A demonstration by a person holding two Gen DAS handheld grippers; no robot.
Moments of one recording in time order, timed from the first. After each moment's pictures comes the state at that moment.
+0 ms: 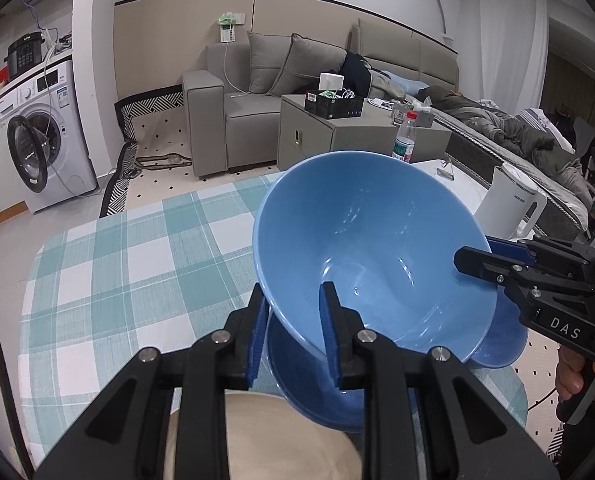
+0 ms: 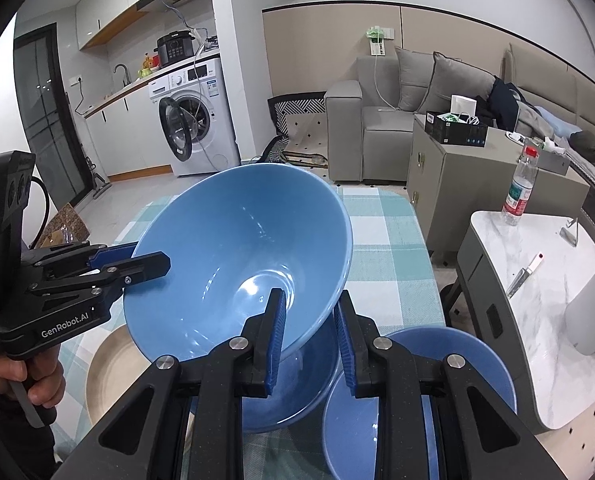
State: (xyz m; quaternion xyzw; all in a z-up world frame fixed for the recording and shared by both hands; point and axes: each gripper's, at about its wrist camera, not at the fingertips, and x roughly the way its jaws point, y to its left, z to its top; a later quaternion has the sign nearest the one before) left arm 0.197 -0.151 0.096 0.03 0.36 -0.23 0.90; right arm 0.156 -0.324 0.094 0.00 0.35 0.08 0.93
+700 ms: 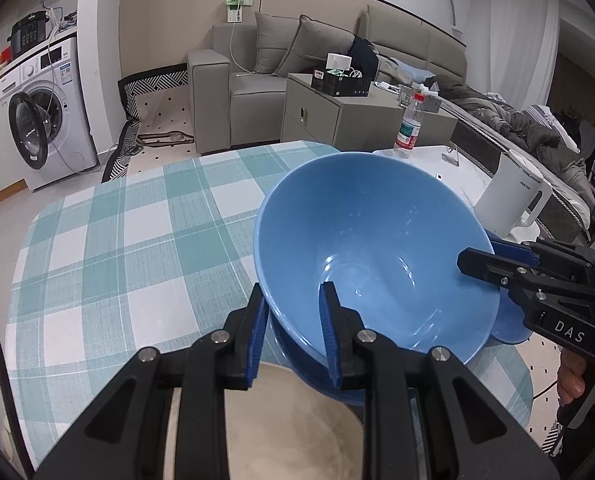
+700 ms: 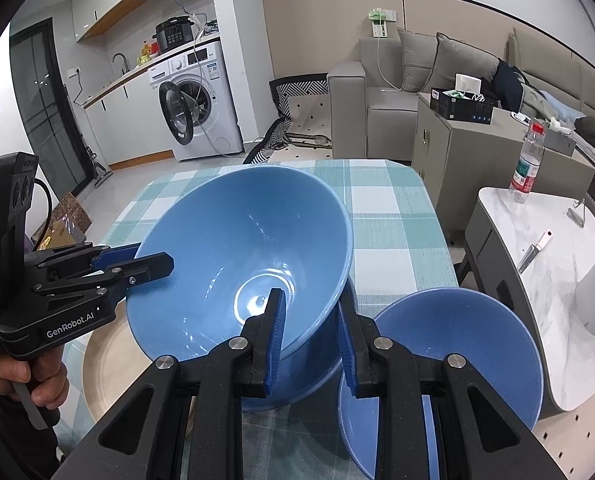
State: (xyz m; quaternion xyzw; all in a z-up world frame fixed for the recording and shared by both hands) left arm 0.190 -0.147 0.065 0.02 0.39 -0.22 0.89; right arm 0.151 -0.316 0.064 0.01 0.38 0.09 0.92
